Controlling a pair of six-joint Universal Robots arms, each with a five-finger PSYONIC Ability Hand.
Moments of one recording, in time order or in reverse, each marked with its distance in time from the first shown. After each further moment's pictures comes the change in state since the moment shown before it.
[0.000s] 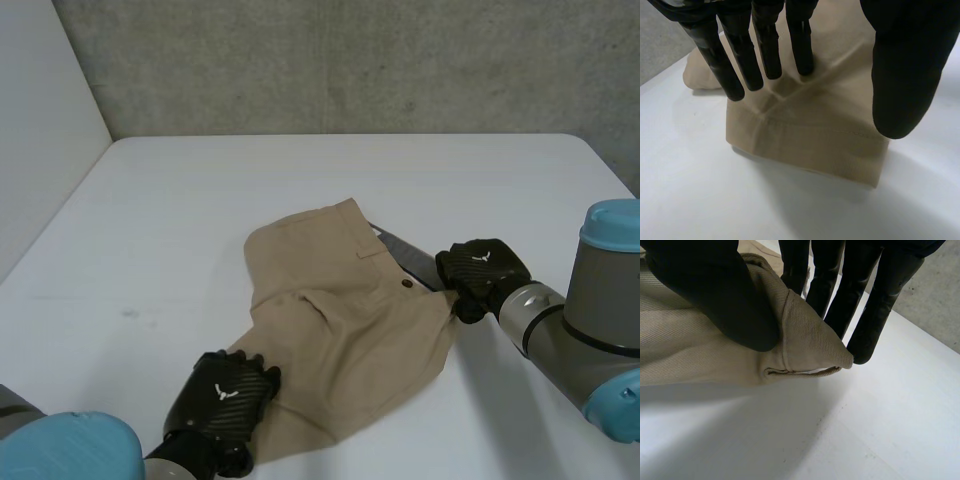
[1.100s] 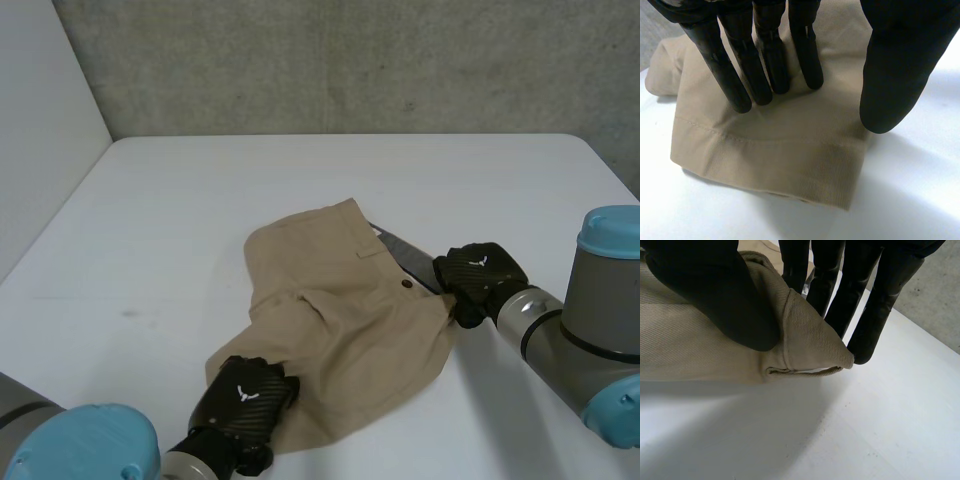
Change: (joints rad) left arm 0.039 -0.081 -0.020 0.110 0.132 0.014; right arm 0.003 0.002 0.018 -0.016 -0.006 -0.031; left_hand 0.157 0.165 0.164 0.155 0.158; right_hand 0.000 0.000 0.000 0.000 0.004
